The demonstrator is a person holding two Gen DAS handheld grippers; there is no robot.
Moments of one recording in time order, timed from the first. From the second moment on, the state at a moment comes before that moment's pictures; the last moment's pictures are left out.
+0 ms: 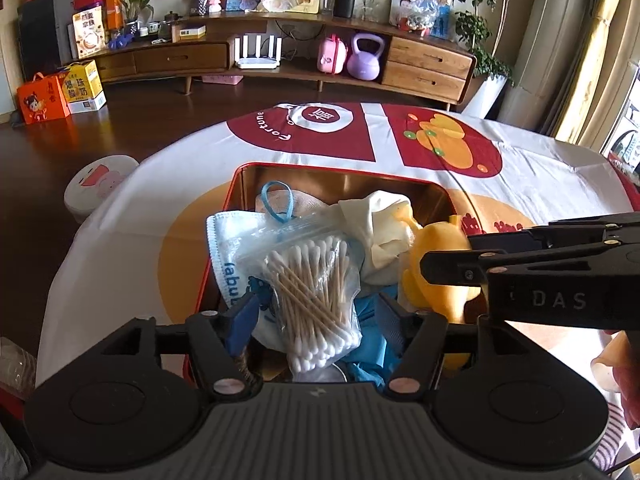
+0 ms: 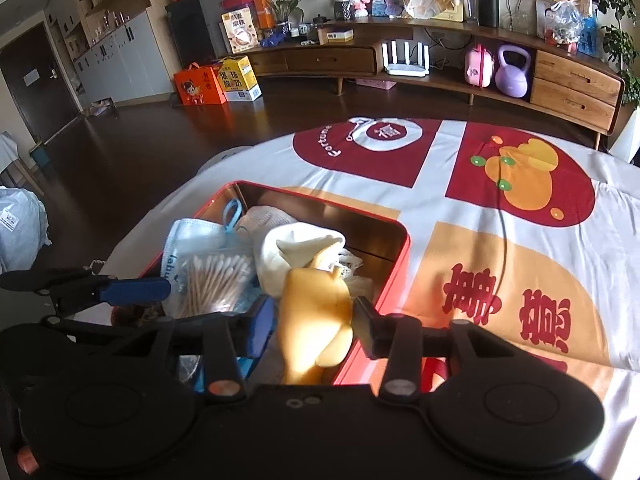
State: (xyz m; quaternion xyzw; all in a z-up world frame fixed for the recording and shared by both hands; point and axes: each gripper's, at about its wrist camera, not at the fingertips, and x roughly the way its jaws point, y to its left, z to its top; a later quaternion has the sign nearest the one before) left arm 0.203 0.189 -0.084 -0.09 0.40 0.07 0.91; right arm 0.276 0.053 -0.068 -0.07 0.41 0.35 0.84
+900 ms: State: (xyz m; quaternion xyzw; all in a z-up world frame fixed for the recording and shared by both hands) left arm 0.137 0.171 -0.021 -0.09 0.33 0.06 0.94; right arm 0.202 0.004 -0.008 -0.05 0.33 0.39 0.86
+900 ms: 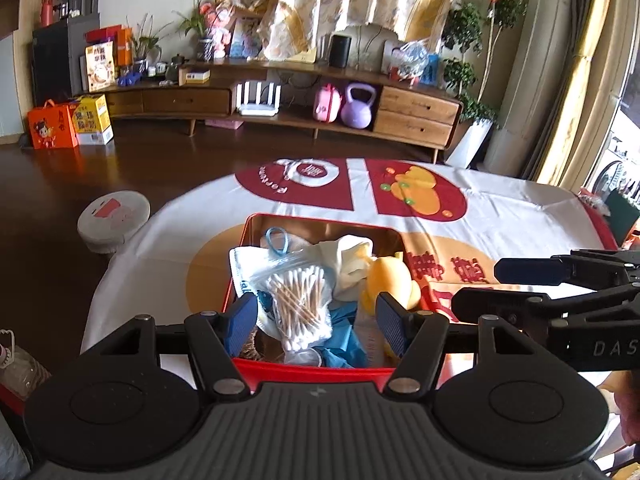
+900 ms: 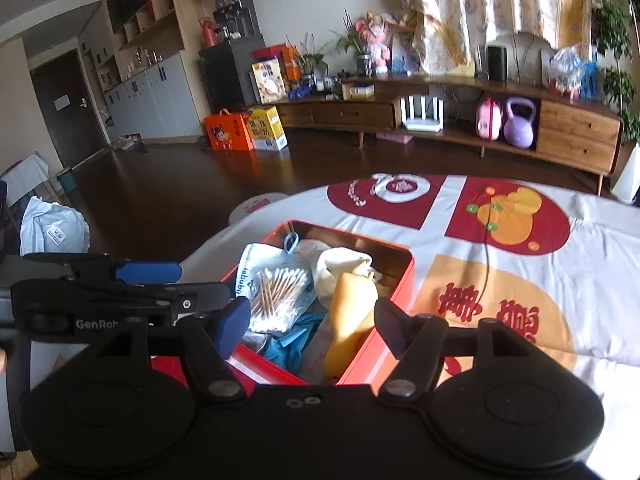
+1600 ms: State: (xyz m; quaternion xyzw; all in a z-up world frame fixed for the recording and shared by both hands) left arm 0.080 0.143 0.002 -0.09 0.27 0.07 0.95; right arm 0.151 -0.040 0.004 -0.04 0.24 0.36 0.90
